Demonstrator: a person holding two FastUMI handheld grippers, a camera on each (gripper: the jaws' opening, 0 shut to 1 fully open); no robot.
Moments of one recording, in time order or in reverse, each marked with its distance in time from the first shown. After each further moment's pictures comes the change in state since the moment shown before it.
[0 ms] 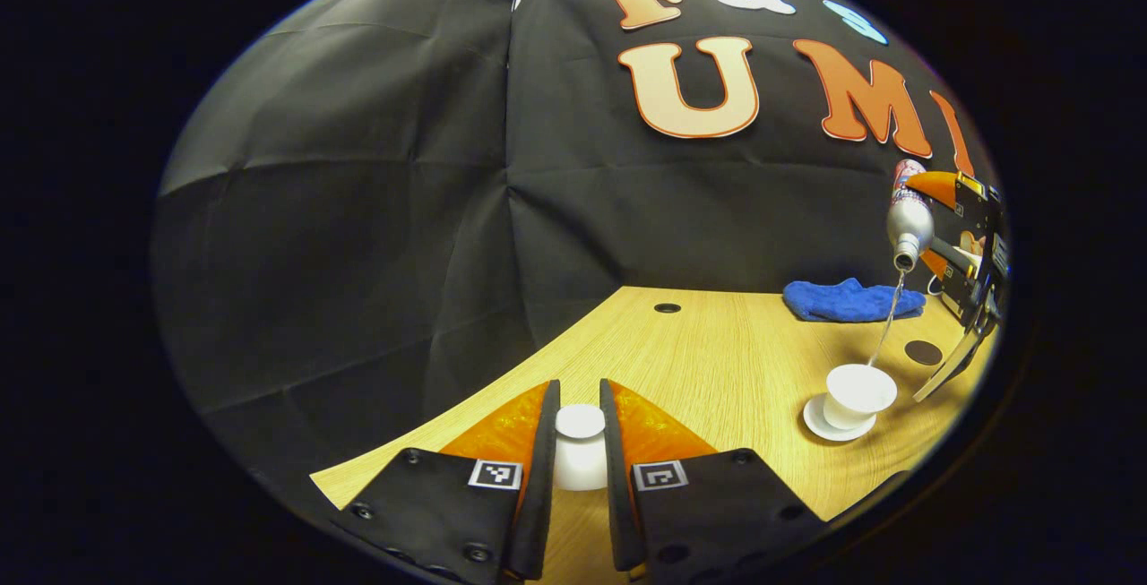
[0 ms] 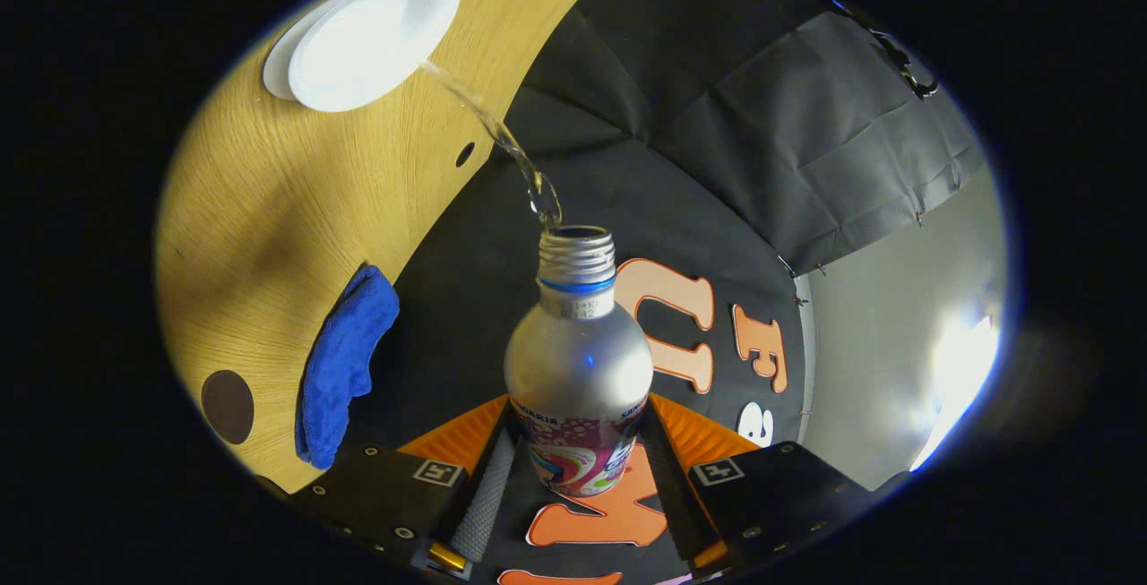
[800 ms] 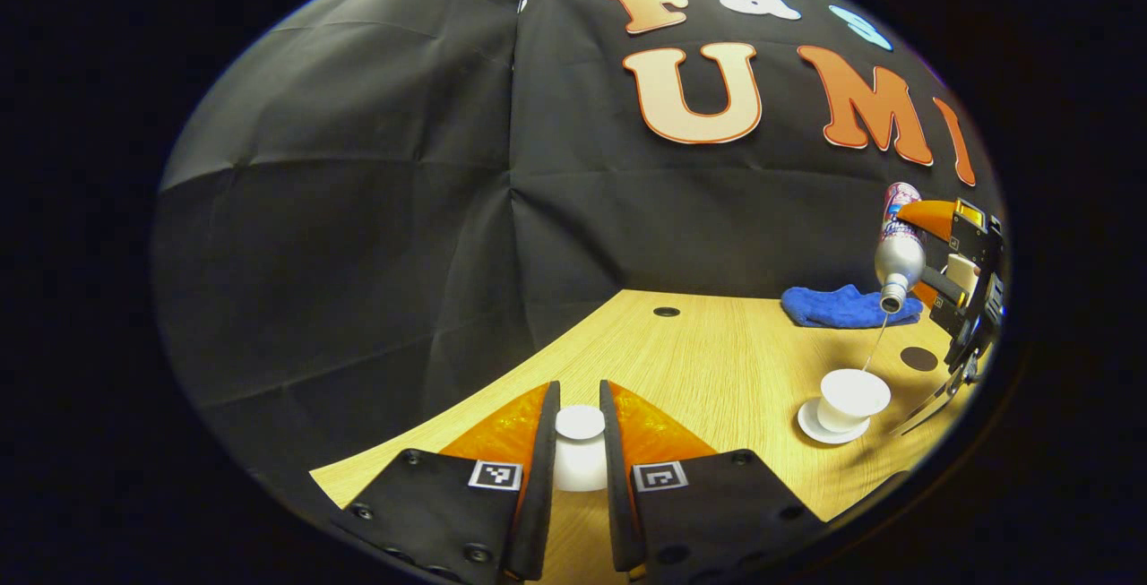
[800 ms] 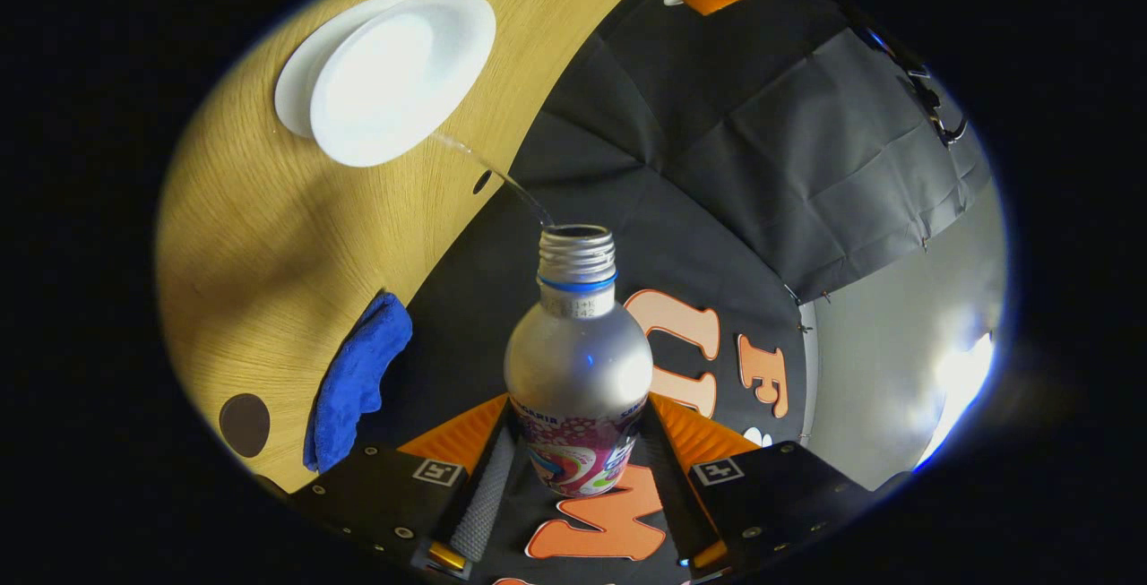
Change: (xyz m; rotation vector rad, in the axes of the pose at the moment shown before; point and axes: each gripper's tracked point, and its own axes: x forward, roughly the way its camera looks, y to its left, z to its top) left arm -0.004 0.002 0.003 -0.014 -0.013 -0.005; right arm -0.003 0.008 0.032 -0.022 -0.077 0.015
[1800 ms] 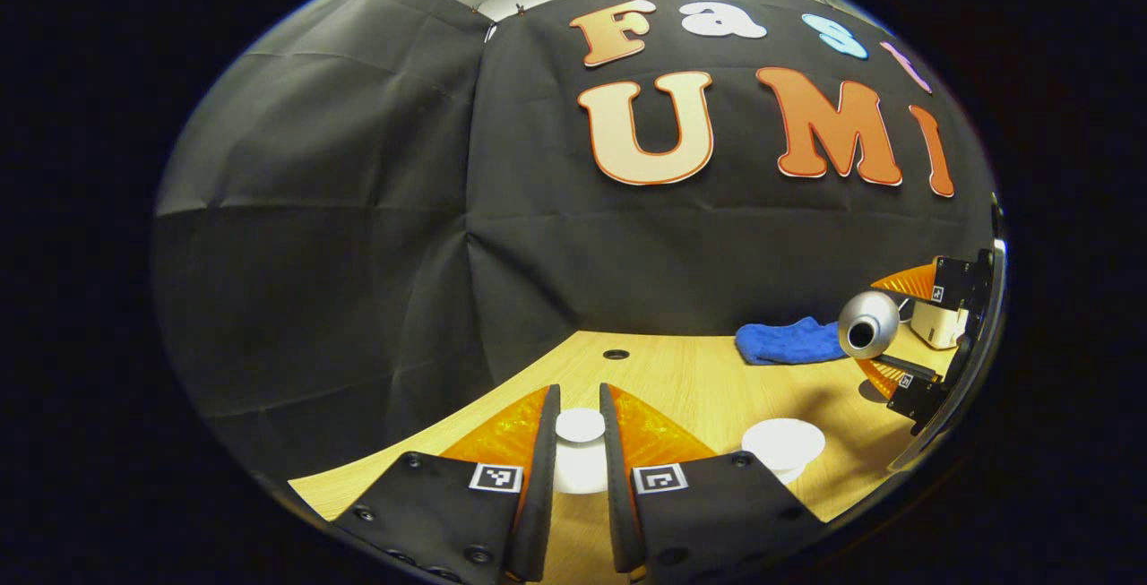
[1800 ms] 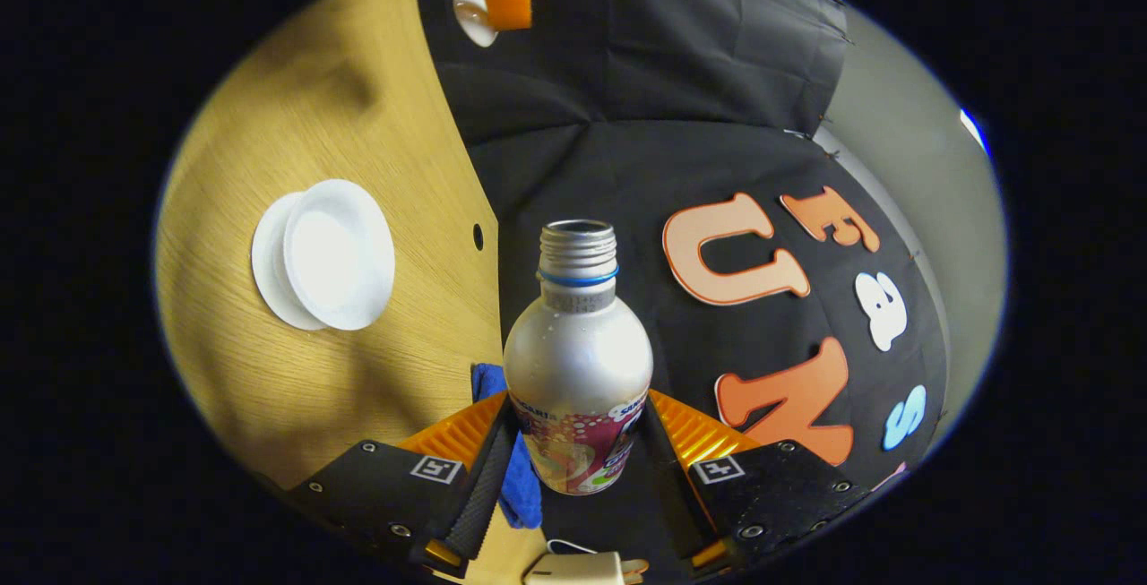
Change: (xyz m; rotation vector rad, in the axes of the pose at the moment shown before) left arm -0.008 -0.076 0.054 0.016 -0.127 -0.118; right arm -0.044 0.035 -0.009 0.766 0.154 0.210
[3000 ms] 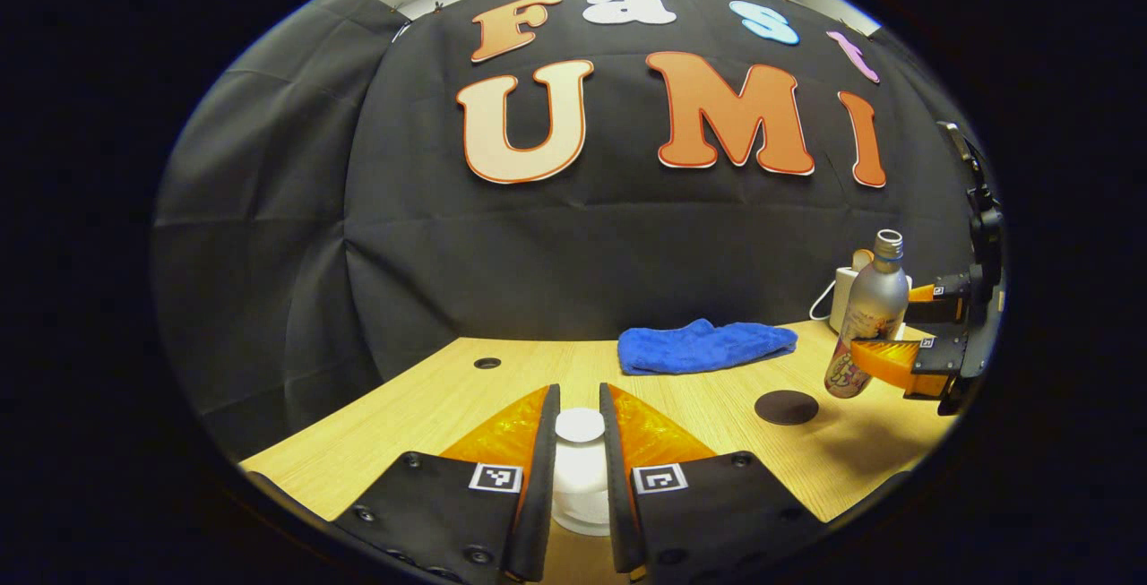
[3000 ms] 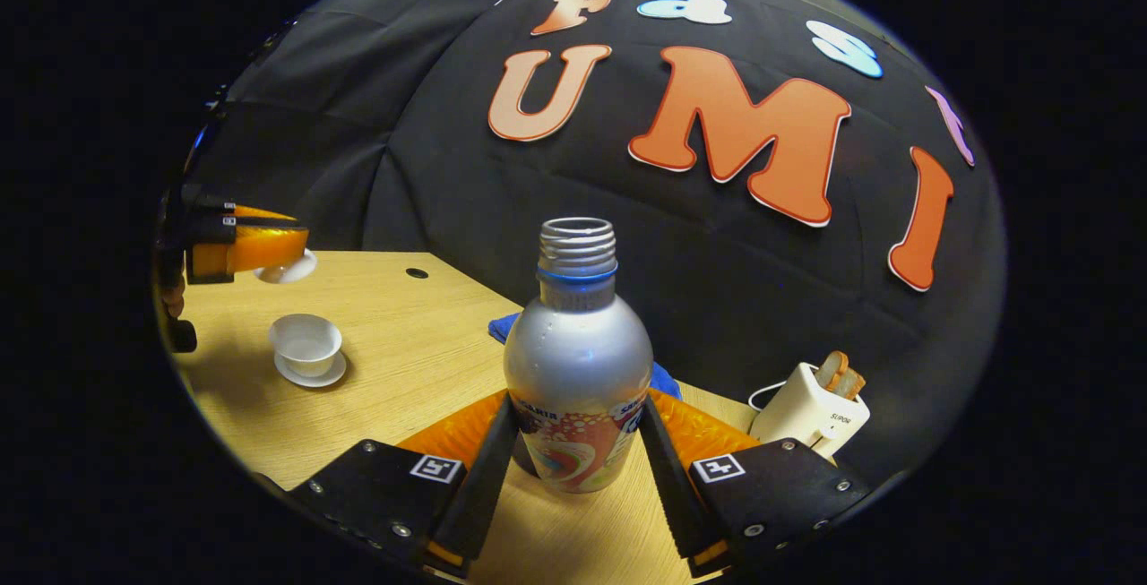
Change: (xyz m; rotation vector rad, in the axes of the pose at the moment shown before) left arm 0.015 -0.160 -0.001 0.028 0.035 -0.260; right arm -0.050 -0.035 -0.129 0.994 0.266 0.054
